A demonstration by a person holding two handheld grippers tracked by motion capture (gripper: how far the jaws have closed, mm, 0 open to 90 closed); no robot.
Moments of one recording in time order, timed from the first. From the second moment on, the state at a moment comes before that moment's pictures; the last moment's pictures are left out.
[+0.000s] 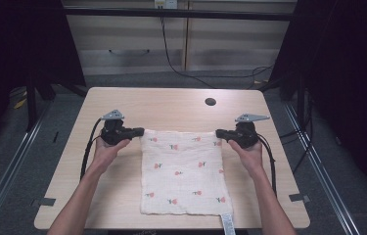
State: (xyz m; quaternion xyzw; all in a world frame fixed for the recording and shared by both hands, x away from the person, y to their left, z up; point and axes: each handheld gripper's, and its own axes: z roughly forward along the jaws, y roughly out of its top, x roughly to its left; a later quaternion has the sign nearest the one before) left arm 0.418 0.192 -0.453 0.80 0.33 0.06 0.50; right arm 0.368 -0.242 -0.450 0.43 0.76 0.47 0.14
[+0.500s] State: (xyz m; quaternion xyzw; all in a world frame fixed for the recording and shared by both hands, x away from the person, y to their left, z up) left arm 0.424 0.188 -0.409 0.78 0.32 0.09 0.53; right arm 0.374 -0.247 -0.420 0.42 0.75 0.48 0.16
